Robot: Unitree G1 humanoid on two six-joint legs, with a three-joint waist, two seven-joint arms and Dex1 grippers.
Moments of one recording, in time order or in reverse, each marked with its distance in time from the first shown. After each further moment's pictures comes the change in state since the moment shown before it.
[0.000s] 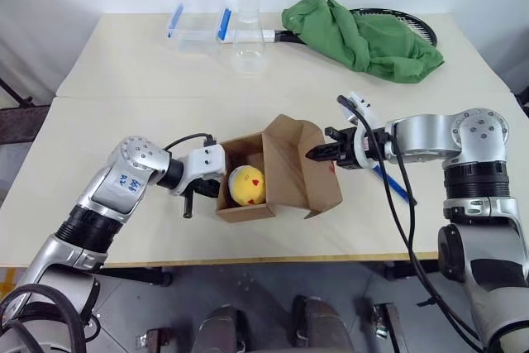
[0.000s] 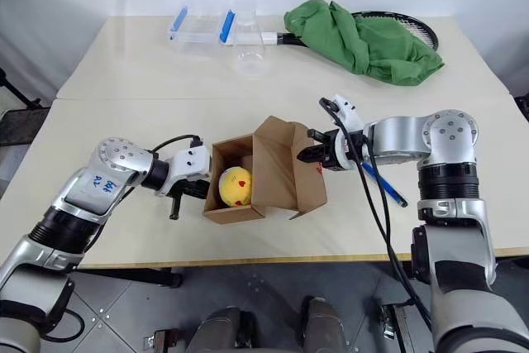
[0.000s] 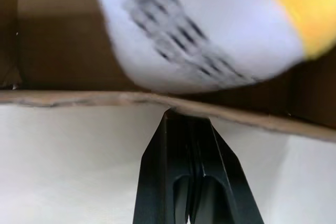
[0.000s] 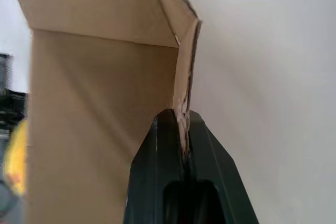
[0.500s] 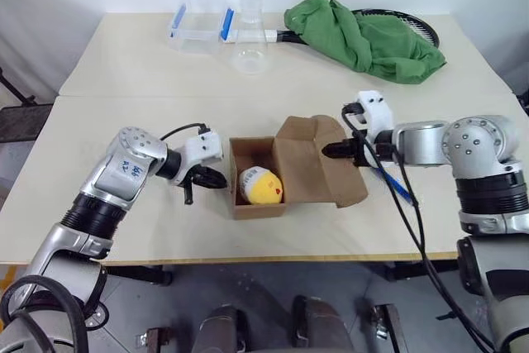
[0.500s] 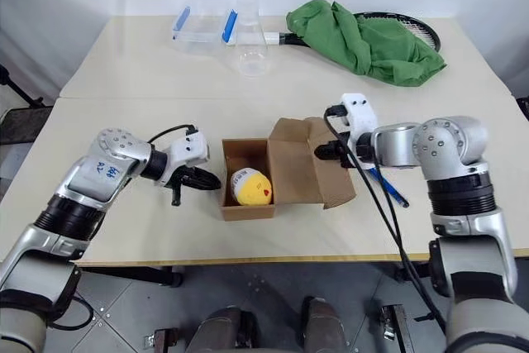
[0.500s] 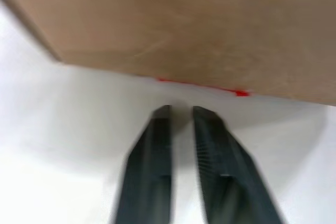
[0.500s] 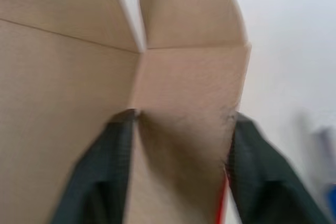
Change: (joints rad) left arm -0.083 -0.011 0.009 0.106 0.020 0.114 0.039; right arm 0.037 -0.155 0.102 -0.215 -0.573 -0.112 0.515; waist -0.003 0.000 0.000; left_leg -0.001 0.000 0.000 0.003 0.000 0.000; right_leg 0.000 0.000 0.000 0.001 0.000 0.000
